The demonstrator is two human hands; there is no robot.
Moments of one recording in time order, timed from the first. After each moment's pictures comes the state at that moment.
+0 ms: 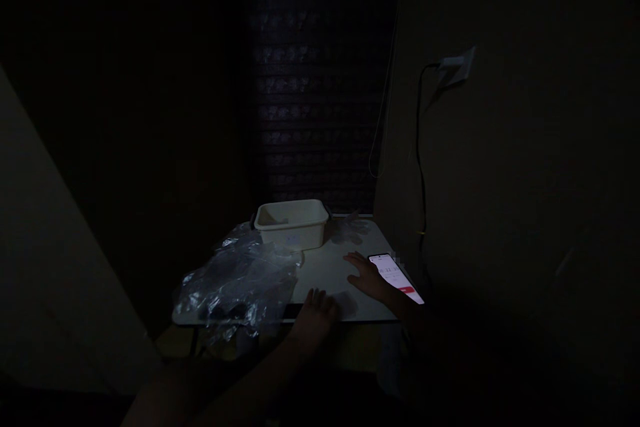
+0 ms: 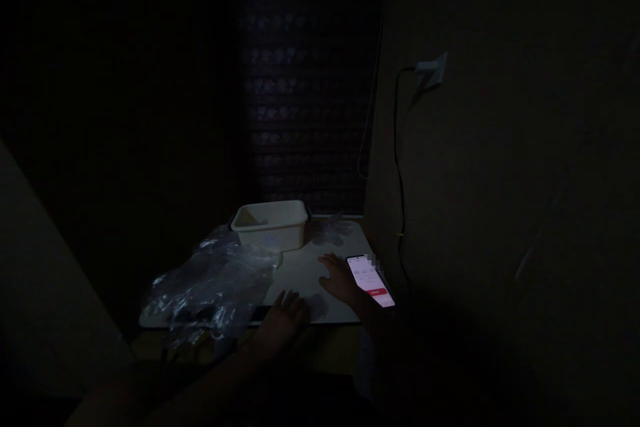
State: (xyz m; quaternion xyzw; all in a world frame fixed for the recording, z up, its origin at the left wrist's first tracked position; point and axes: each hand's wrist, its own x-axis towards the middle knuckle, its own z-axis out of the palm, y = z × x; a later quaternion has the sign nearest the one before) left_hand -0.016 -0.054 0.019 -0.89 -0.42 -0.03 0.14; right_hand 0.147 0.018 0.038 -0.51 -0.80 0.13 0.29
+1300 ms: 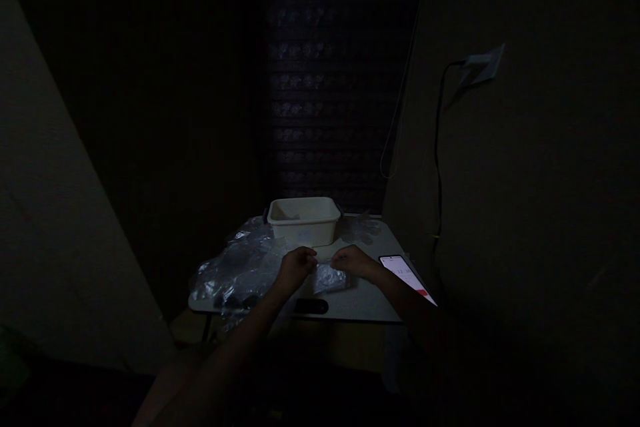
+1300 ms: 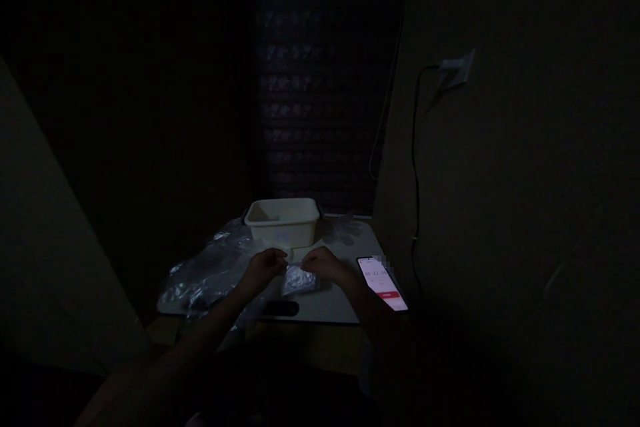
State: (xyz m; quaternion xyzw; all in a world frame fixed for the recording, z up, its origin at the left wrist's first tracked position) left_hand -0.064 -0.003 0.069 -0.63 -0.47 -0.51 -0.36; right_hand 0.093 0.025 0.083 -0.42 -0.78 0.37 0.29
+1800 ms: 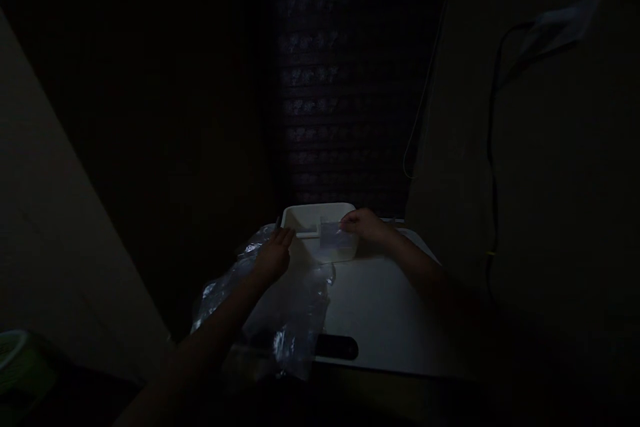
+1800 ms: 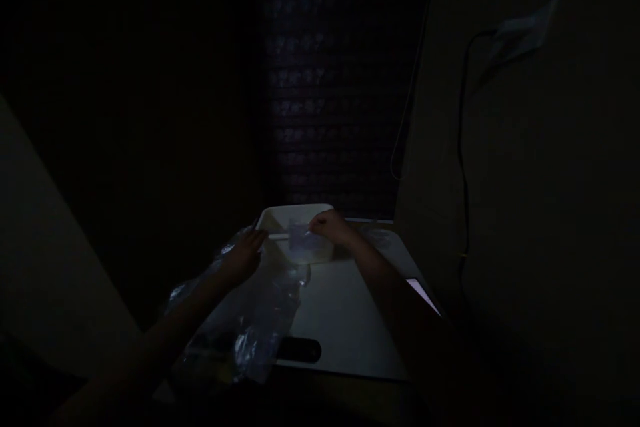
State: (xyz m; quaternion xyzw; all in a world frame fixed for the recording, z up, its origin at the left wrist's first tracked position) left_hand -0.159 0.058 0.091 -0.78 -0.56 -0.20 0.17; right_hand 0.062 0.107 0.143 -0.40 -0.80 0.28 0.35
